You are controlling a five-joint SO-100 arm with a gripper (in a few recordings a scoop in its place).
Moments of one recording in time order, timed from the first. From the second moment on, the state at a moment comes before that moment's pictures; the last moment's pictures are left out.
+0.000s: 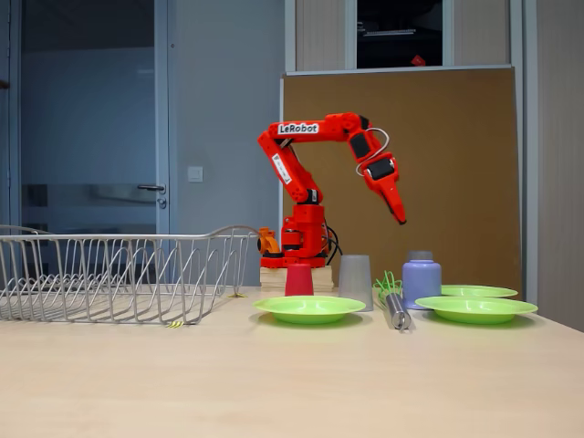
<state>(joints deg) -70.8 123.1 123.8 69.0 74.4</state>
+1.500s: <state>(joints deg) -91.7 88.9 108.5 58.4 110.1</state>
